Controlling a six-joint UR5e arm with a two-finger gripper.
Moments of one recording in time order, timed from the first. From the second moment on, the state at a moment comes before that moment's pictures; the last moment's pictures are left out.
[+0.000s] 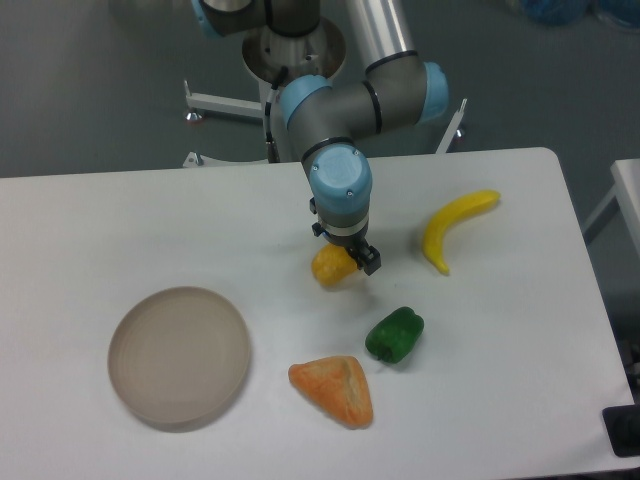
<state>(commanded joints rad) 2.18 -1.96 -1.68 -1.22 1.70 1.21</state>
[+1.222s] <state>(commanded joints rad) 2.21 -2.06 -1.31 -1.24 1.64 1.22</state>
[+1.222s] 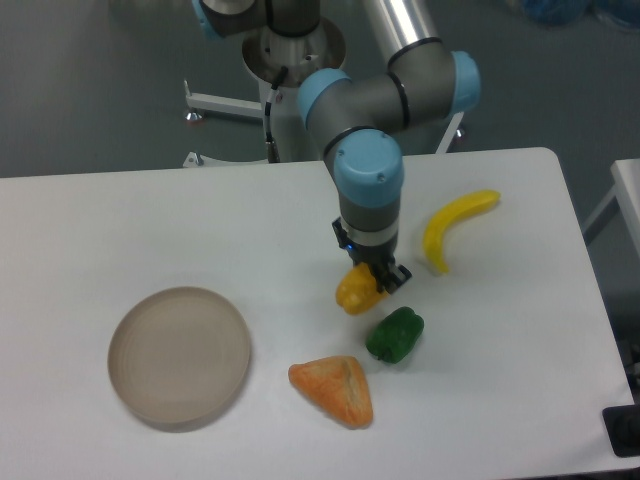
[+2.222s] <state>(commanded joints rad) 2.21 -2.07 -1.31 -1.23 1.64 1.22</state>
